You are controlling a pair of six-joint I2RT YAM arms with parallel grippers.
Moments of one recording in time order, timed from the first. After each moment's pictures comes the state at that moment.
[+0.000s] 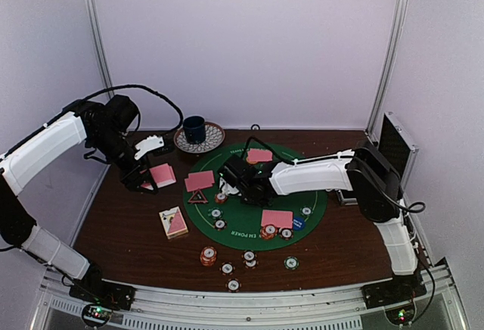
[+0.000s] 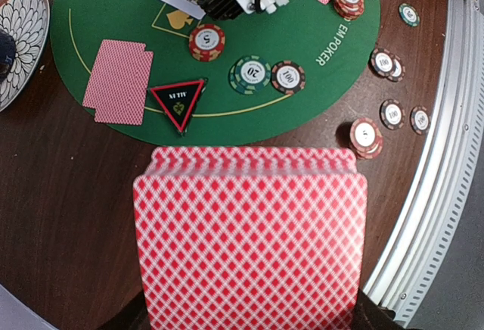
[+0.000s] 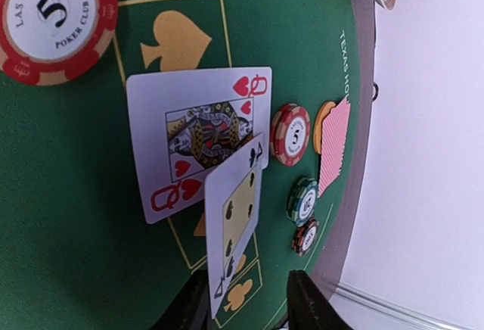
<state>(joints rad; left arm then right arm) -0.39 1.41 1.37 -1.22 0.36 0.68 0.99 2.23 1.67 -0.44 0.72 -0.67</state>
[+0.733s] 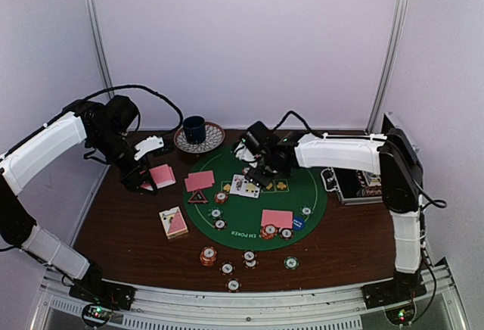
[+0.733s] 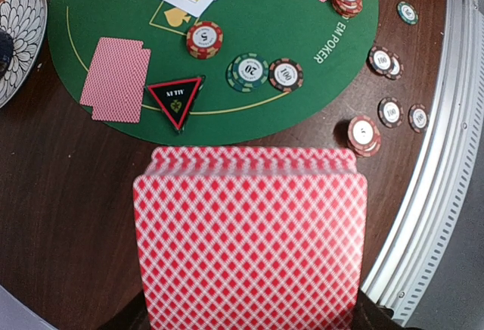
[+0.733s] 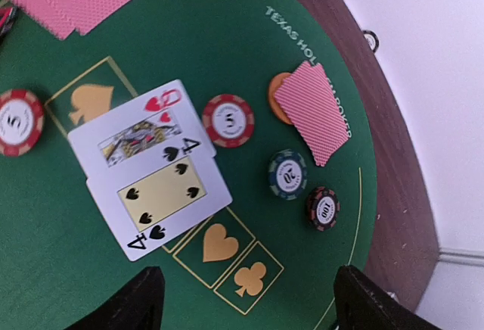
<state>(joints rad) -0.39 1.41 1.37 -1.23 0.36 0.68 0.87 2.09 1.67 -0.54 0.47 -0.30</state>
